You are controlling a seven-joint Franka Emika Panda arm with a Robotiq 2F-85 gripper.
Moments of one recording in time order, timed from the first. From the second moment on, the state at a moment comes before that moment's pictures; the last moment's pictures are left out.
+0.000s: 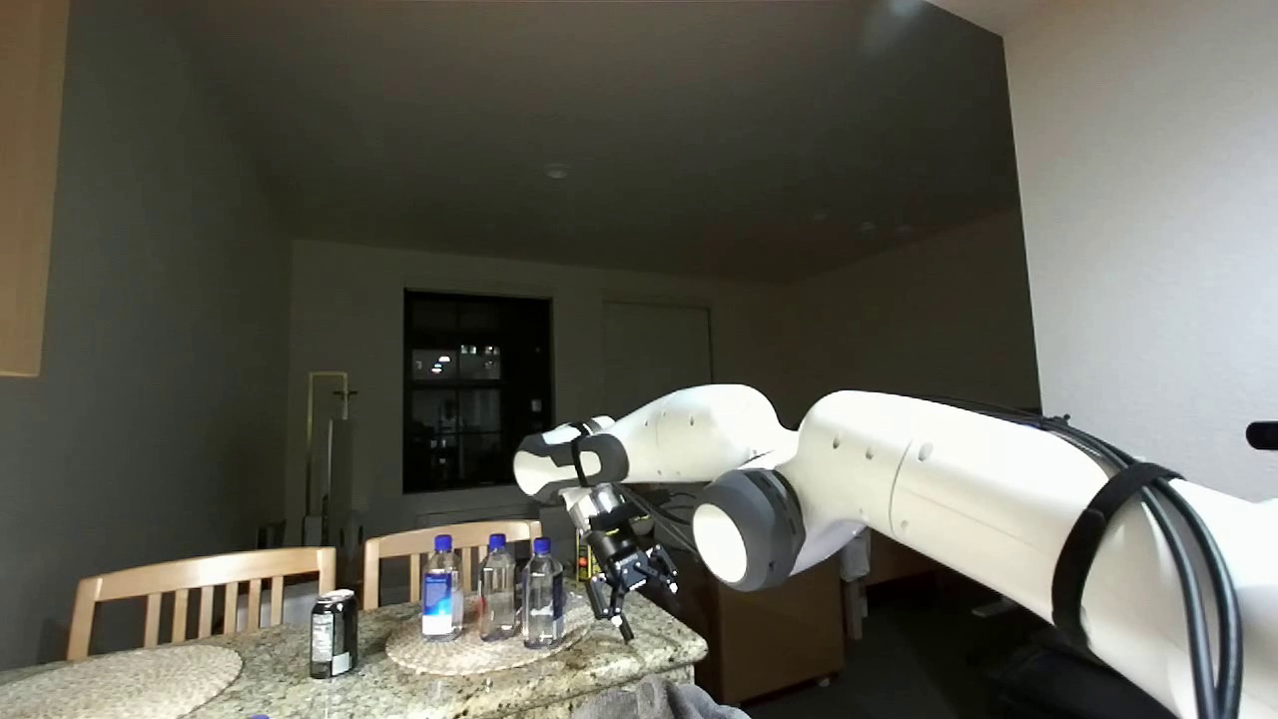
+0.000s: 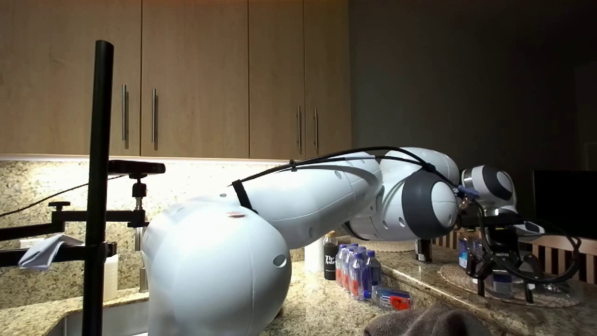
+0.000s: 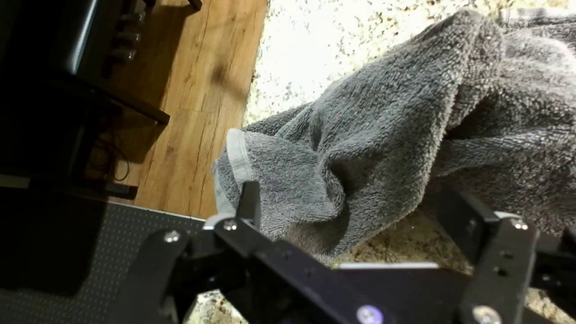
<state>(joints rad) -0.04 1.25 -0.20 -0.42 -0.04 1.14 -0.02</state>
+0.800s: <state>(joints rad) -0.01 1.12 -0.04 -0.35 0.00 1.20 -0.02</state>
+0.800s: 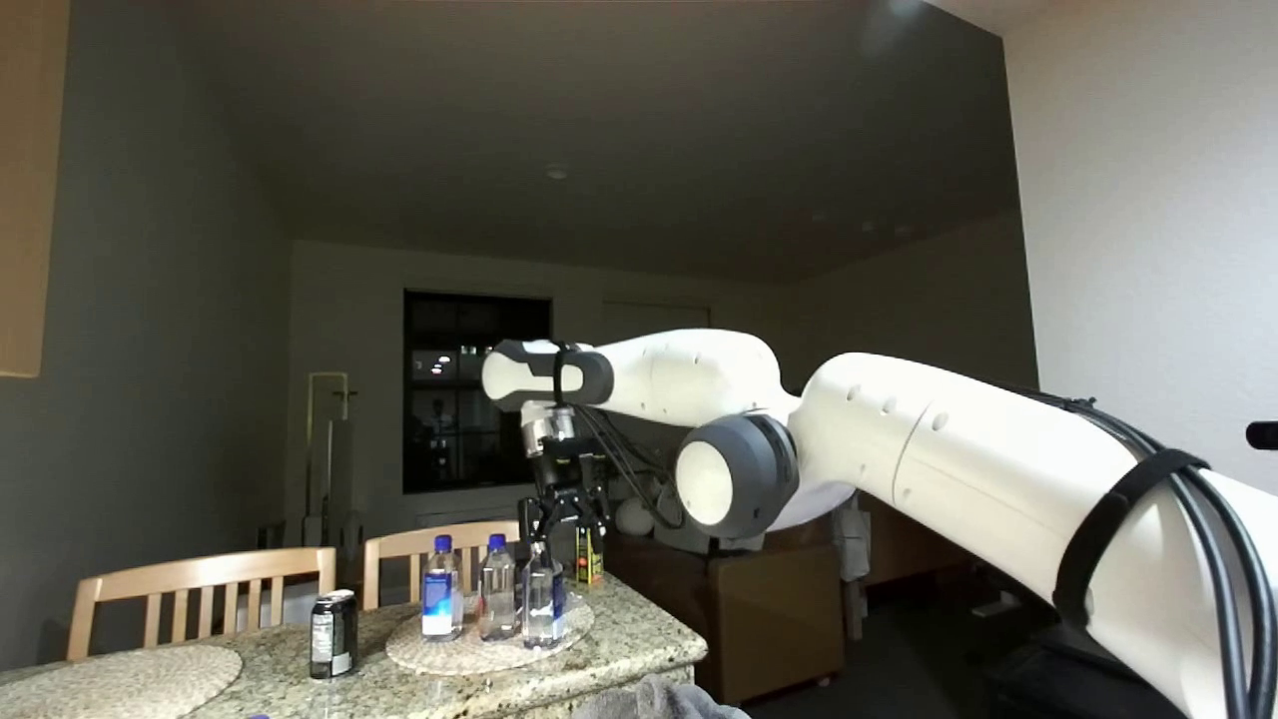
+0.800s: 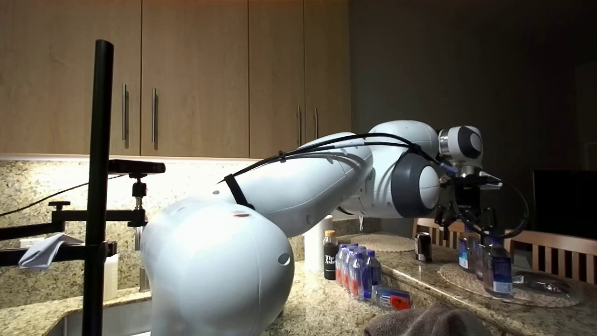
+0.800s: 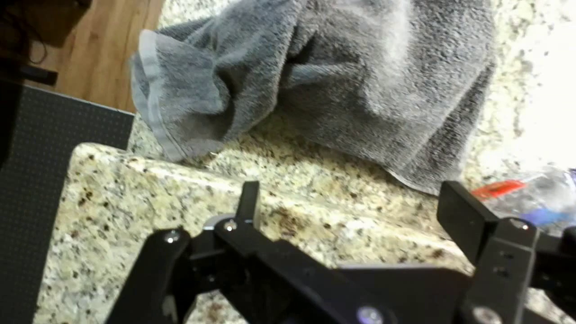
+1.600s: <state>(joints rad) 0.11 1.02 0.04 -0.35 0.02 1.35 0.09</state>
